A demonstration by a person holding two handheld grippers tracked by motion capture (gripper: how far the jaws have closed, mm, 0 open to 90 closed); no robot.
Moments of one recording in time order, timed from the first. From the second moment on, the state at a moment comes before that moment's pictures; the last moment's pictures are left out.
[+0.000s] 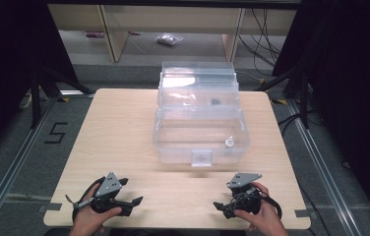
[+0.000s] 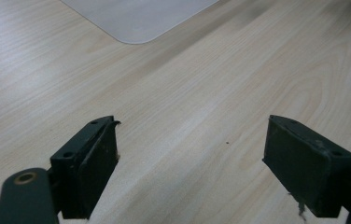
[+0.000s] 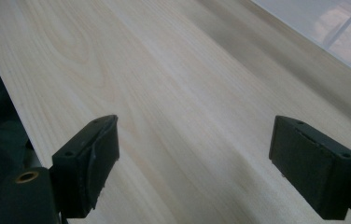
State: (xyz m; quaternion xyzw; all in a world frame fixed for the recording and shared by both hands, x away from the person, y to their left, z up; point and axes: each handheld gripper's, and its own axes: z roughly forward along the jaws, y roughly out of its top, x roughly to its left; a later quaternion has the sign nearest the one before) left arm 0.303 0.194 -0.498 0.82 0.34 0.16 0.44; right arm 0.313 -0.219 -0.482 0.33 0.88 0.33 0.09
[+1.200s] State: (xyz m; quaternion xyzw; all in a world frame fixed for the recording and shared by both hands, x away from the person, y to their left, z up) left arm 0.305 0.196 -0.497 0.83 0.32 0.16 0.42; right arm 0.310 -0.220 -0.492 0.31 0.90 0.31 0.08
